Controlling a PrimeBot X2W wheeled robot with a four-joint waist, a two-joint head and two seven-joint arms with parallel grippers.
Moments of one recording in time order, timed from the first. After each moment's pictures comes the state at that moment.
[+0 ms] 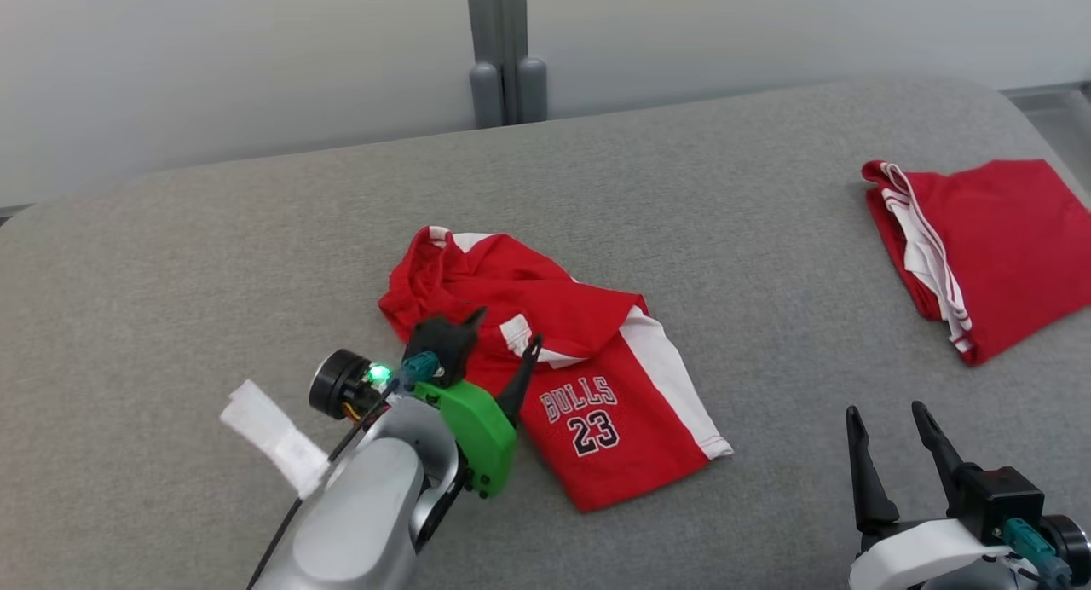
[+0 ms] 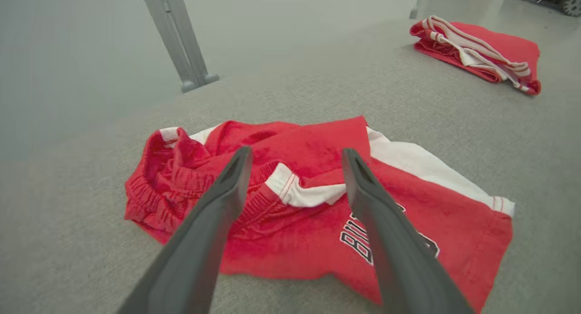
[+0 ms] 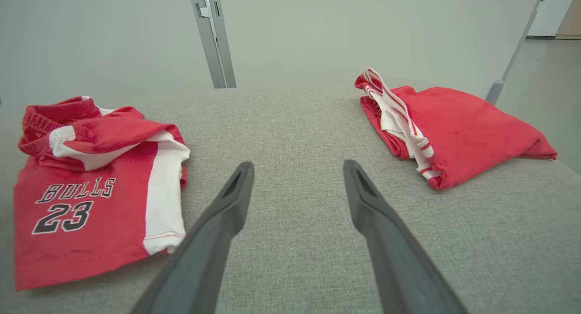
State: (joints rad) left arm -0.48 0.05 -0.54 0.62 -0.27 -0.13 -0.08; right arm 0.08 -0.05 -0.07 0.20 0.06 0.13 -0.26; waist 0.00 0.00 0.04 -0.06
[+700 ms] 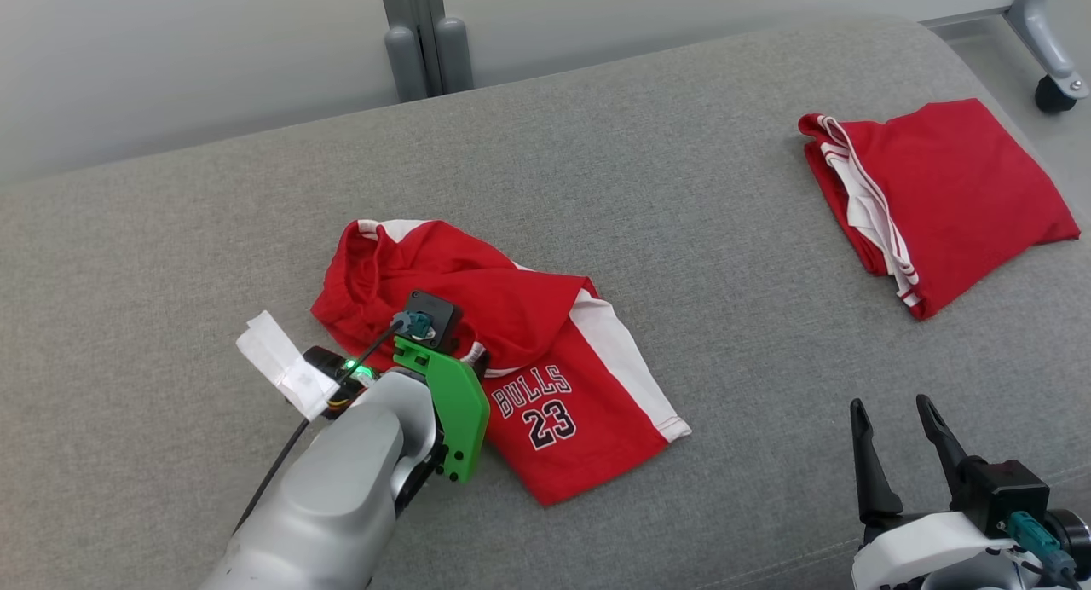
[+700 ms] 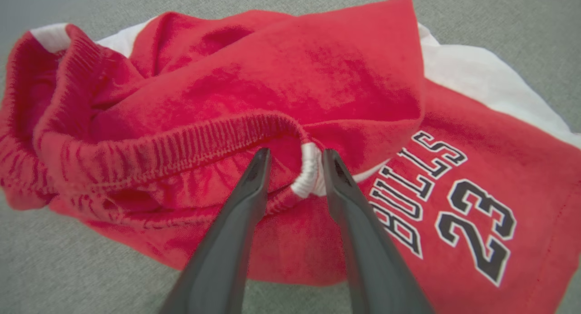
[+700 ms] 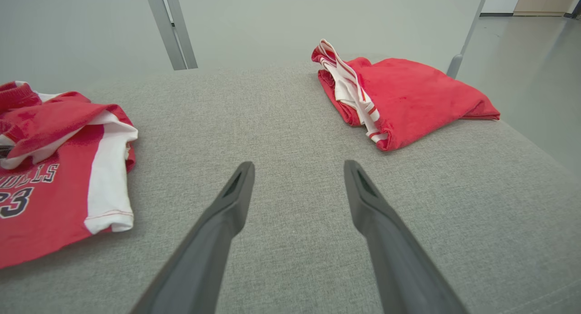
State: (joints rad) left arm -0.70 0.06 -0.78 1.00 -0.52 -0.13 0.07; right arm 0.06 -0.05 -0.08 0.21 0.07 0.13 -0.26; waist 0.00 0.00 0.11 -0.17
